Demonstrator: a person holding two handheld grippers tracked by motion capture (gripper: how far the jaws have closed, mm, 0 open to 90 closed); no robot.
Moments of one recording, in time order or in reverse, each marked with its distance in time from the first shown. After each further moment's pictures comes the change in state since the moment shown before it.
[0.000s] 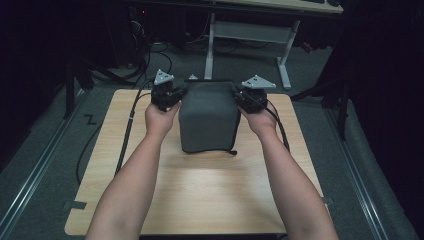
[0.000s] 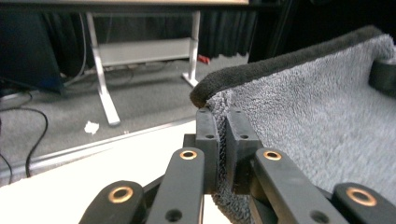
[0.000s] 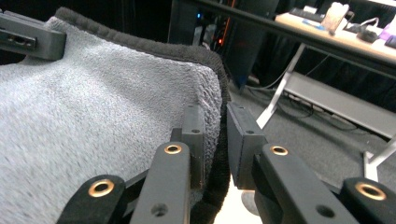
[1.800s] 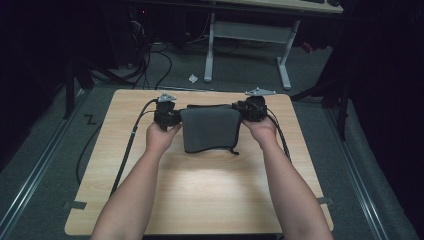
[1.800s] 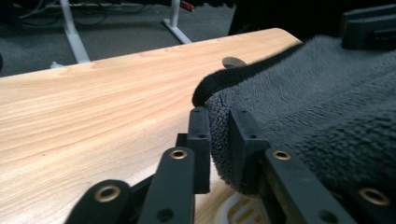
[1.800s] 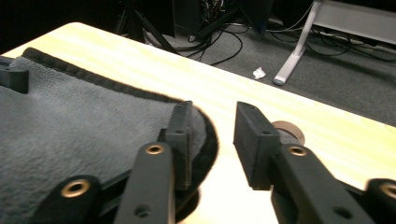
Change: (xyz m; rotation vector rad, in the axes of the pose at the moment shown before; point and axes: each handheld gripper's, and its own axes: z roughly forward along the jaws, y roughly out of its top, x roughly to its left) left arm 0.003 -0.057 0.012 0.174 -0.065 -0.067; right arm -0.020 -0.053 0.027 0.173 0.062 0.176
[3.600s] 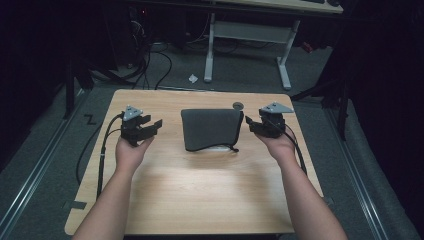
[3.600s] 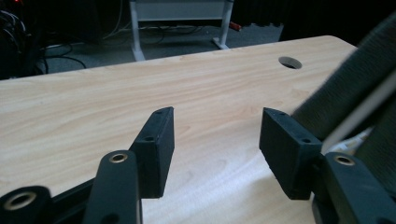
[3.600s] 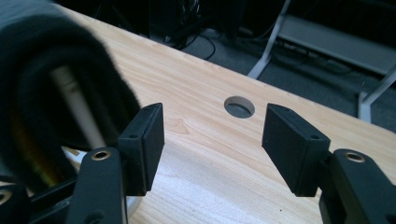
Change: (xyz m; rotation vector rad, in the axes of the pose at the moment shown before) left arm 0.024 -0.051 -0.091 -0.090 0.185 0.003; right arm -0.003 -0.038 -0.063 -0.041 -0.106 -0.089
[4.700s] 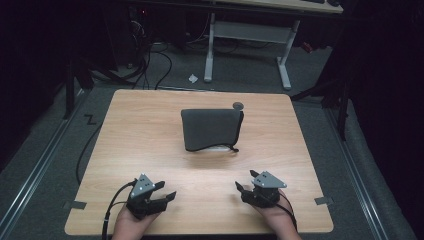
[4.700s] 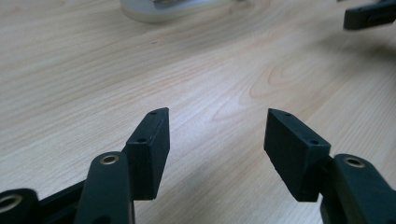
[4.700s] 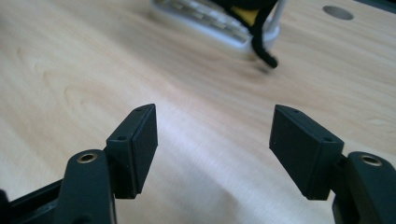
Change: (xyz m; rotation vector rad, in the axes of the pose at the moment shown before) left arm -0.107 -0.131 -0.082 0.176 -0.201 0.174; right arm 0.105 -0.140 -0.083 0.073 0.125 -0.086
